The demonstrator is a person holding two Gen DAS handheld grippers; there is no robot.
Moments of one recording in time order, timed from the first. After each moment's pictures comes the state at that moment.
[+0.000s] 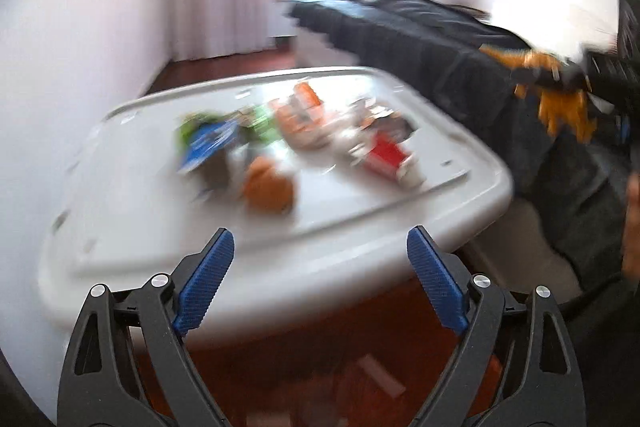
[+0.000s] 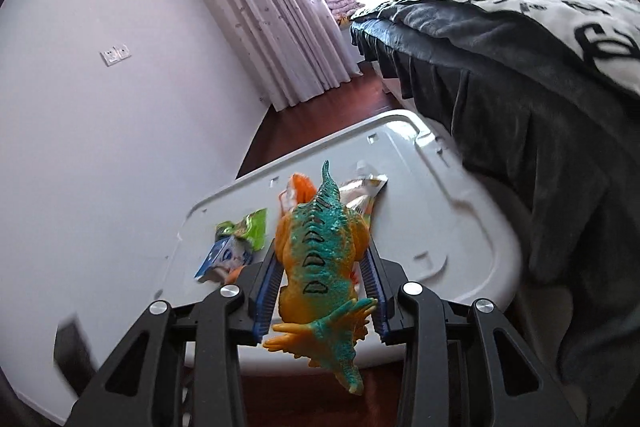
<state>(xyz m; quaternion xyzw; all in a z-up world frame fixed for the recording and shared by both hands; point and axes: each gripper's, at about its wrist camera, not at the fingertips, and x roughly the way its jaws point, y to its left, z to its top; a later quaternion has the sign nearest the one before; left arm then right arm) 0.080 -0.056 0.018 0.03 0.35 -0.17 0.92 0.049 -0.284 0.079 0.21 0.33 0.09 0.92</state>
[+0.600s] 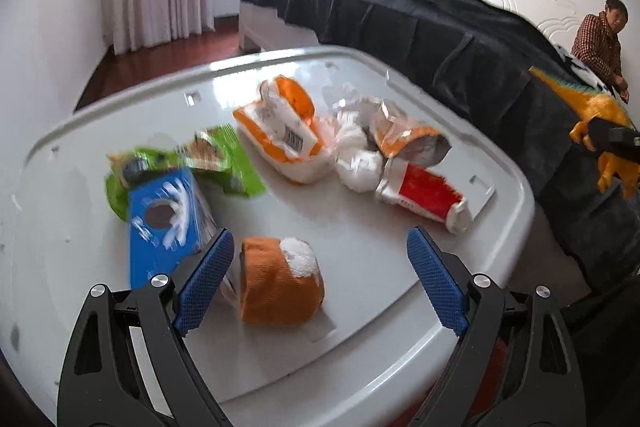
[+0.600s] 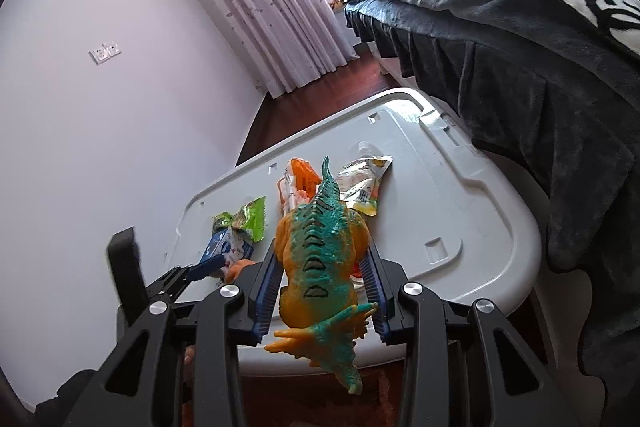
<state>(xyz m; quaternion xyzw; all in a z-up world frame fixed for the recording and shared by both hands) 0.197 -0.049 -0.014 0.05 0.40 -0.26 0.88 0.078 -0.277 0.067 0.23 0.36 0.09 0.90</state>
